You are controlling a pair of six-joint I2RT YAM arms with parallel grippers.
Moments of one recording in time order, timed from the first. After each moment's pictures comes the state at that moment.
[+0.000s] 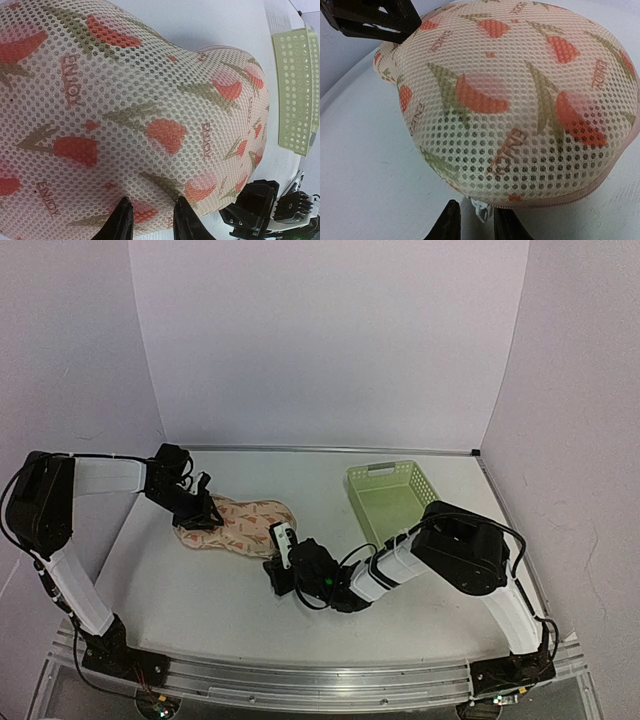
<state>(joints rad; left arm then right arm) -0.26 1.69 1.06 -0.49 0.44 -0.35 1.13 2.33 1.22 0.67 0.23 0.38</state>
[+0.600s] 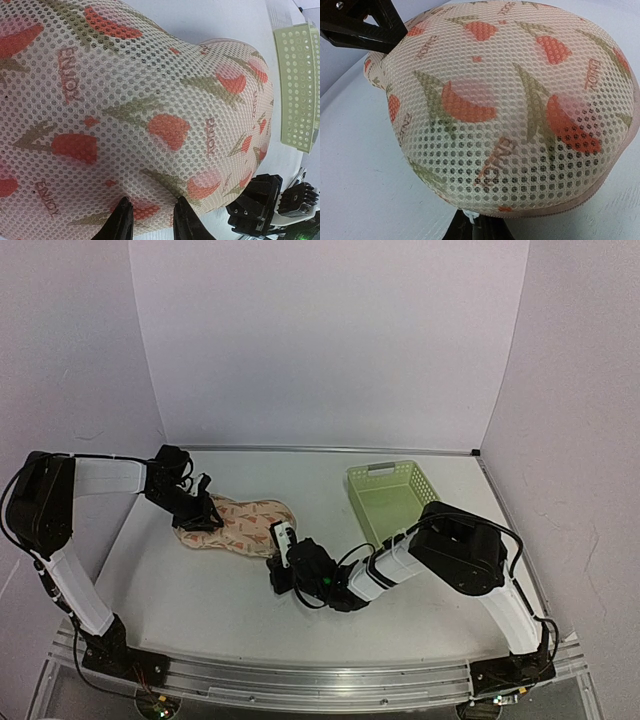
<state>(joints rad) -0.26 1.69 1.05 -0.49 0.45 -0.34 1.13 2.34 1.25 0.65 0.26 0.39</state>
